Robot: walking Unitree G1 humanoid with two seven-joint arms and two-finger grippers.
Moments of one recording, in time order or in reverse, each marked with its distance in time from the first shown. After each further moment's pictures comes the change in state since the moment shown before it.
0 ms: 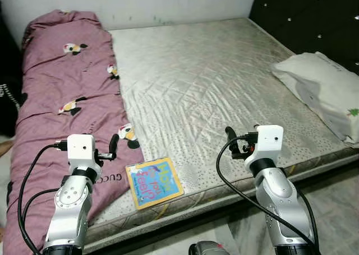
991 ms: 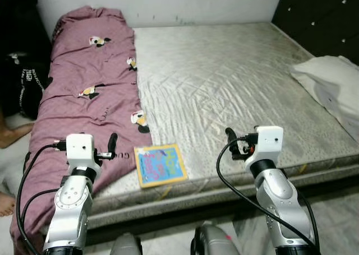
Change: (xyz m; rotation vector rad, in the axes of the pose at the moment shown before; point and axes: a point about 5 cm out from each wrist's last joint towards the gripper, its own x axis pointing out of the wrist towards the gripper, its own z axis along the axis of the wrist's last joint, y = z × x) left arm -0.001 0.001 0.002 0.016 -0.007 0.024; right arm -0.001 0.000 -0.001 -0.001 0.002 0.004
